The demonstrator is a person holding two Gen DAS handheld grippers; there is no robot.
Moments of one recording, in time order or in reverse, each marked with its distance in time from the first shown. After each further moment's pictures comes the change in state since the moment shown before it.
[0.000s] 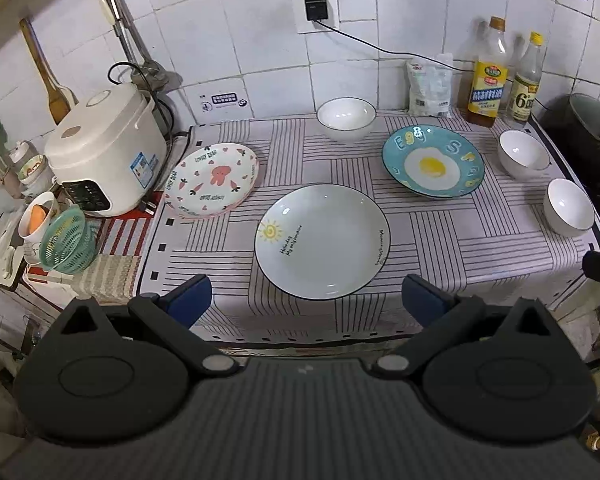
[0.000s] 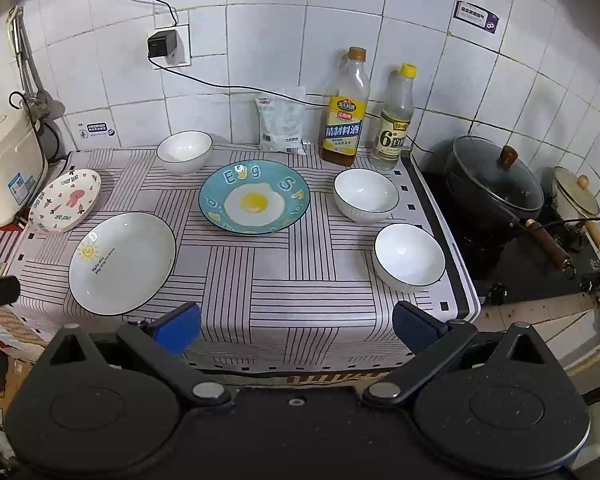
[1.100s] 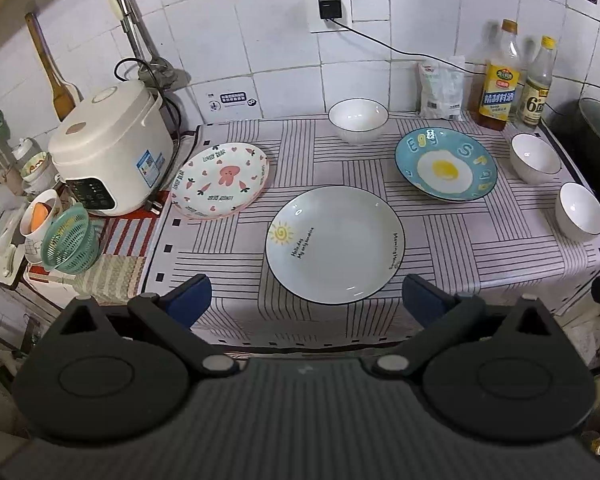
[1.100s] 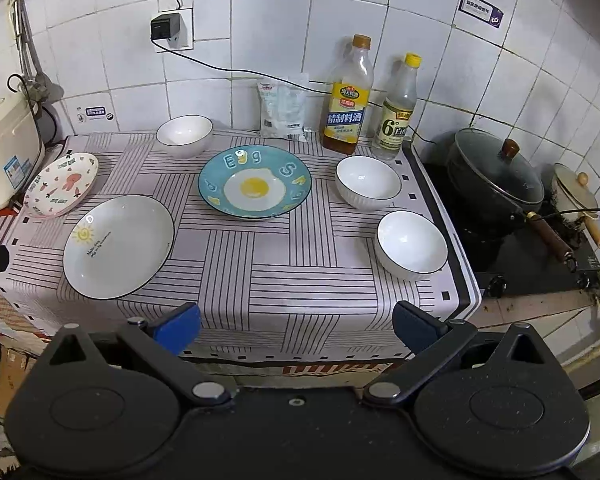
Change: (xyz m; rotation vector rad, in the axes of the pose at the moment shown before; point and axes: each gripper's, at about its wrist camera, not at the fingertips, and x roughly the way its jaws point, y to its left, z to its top) left arm 0.014 0.013 -0.006 -0.006 -0.012 0.005; right arm 0.008 0.008 -0.009 -0.013 0.025 -0.018
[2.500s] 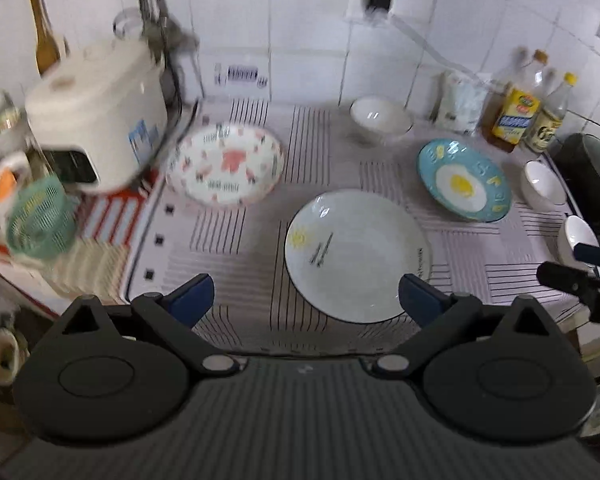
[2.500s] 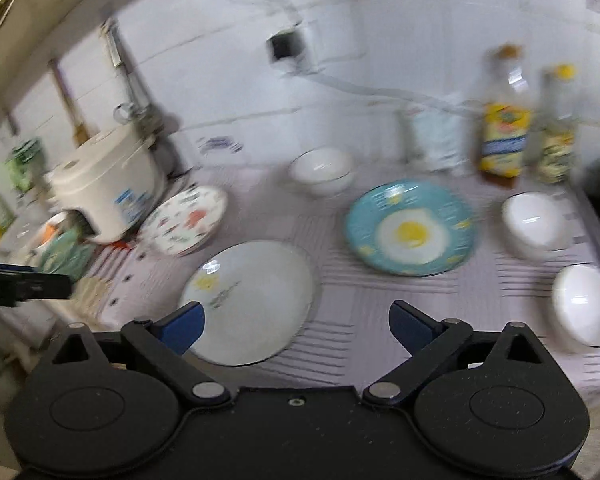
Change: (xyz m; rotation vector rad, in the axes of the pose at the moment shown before) left arm 0.070 0.095 0.016 -0.125 0.064 -0.142; right arm 0.083 0.052 0.043 -0.024 -0.067 0.489
